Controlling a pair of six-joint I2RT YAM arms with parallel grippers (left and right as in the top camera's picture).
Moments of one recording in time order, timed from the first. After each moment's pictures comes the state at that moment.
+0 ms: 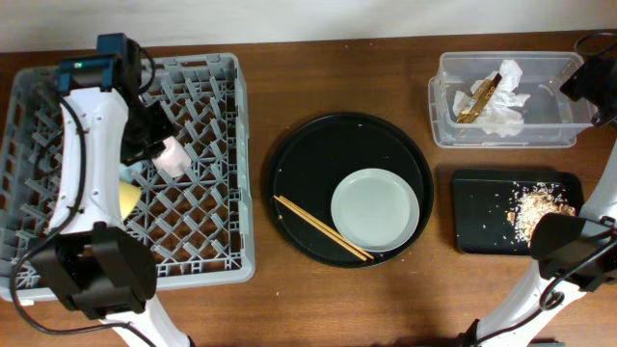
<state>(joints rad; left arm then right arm) 0.10 1.96 1.96 -1.51 -0.06 -0.44 -0.41 2.07 2.49 -1.68 0.28 0.47</state>
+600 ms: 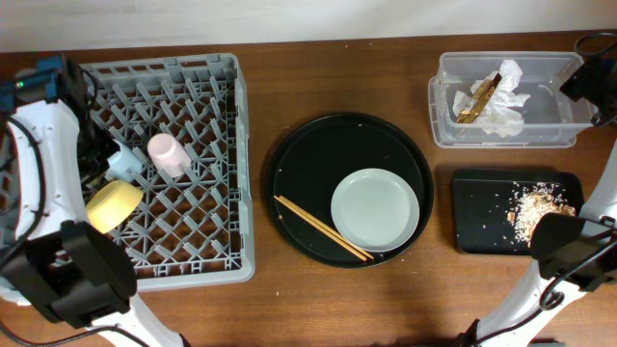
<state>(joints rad) 0.30 1.96 1.87 -1.47 -0.29 -0.59 -0.41 2.07 2.49 -1.68 0.28 0.47</state>
